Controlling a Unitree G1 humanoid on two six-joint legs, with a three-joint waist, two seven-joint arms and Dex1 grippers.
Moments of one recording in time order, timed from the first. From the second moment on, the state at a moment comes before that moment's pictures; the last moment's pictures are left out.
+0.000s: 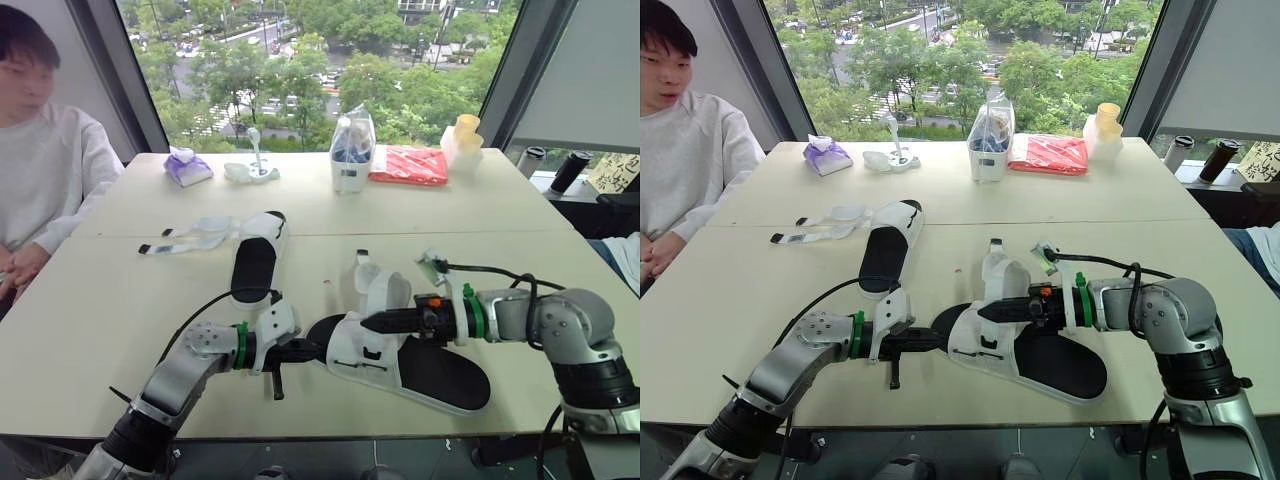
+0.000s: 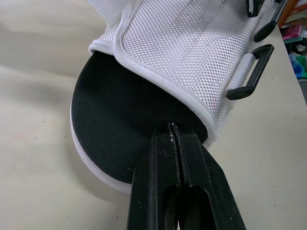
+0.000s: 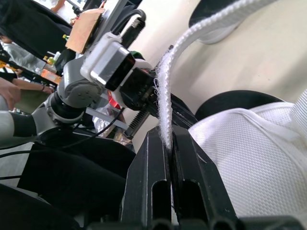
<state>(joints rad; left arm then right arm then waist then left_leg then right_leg) -0.32 0.51 -0.30 -0.13 -0.23 0.38 -1.02 -0.54 -0.69 -0.04 -0.15 0.96 1.33 0.89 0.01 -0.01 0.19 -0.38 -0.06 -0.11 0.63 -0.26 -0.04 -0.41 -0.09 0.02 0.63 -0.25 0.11</state>
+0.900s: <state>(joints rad) -0.32 0.50 -0.30 -0.13 -0.23 0.38 -1.01 -0.50 -0.75 0.03 -0.17 0.87 1.25 0.90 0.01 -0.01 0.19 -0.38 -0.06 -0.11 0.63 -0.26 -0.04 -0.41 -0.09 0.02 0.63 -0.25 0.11</state>
